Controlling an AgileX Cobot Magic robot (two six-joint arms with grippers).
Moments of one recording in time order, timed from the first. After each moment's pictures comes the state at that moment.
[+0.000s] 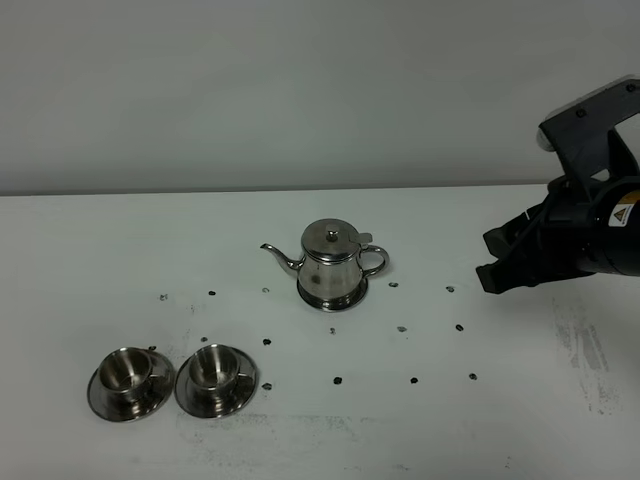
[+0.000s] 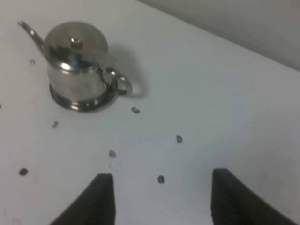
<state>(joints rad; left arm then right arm) 0.04 0.00 -0.51 -0.06 1.06 0.02 0.33 1.40 -1.03 0.09 0.45 -0.29</state>
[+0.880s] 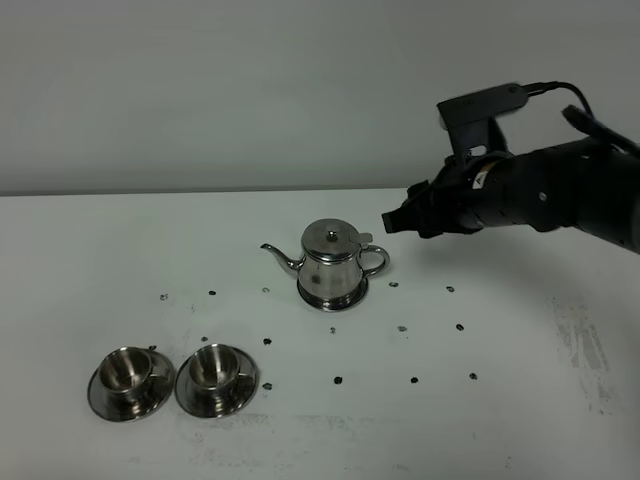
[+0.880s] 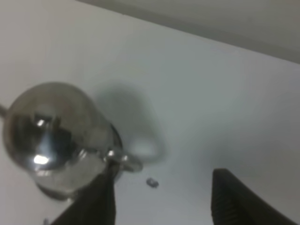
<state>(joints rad) 0.04 0.00 -0.51 -0.06 1.06 0.02 0.37 1.92 -1.43 0.04 0.36 -0.05</state>
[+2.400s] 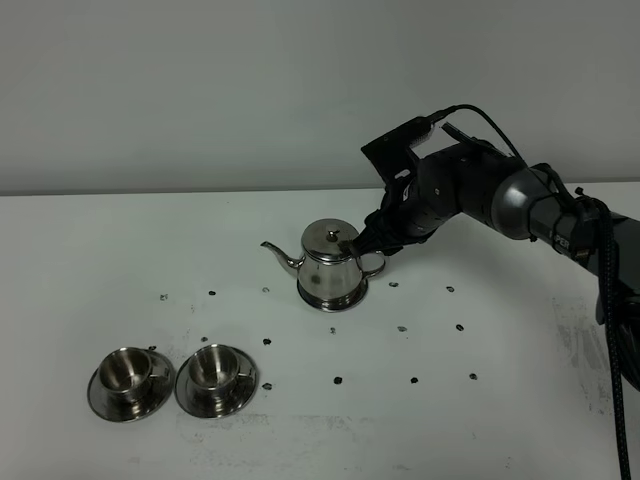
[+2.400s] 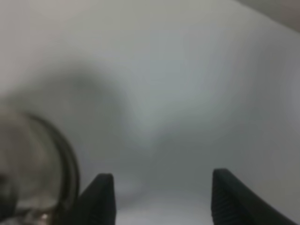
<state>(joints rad) 0.04 0.00 -0.51 -0.06 1.06 0.02 0.39 2.36 -1.94 -0.07 0.64 -0.18</state>
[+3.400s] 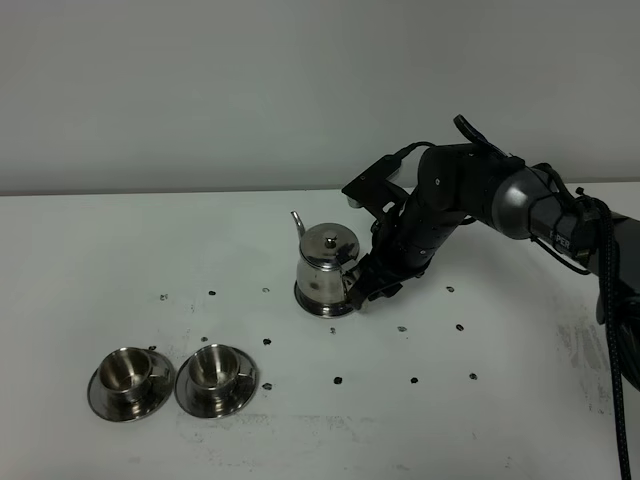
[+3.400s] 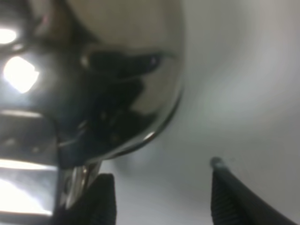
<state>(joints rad) 0.04 0.00 -0.51 -0.06 1.06 0.02 0.39 2.36 -1.94 0.22 0.90 -0.56</state>
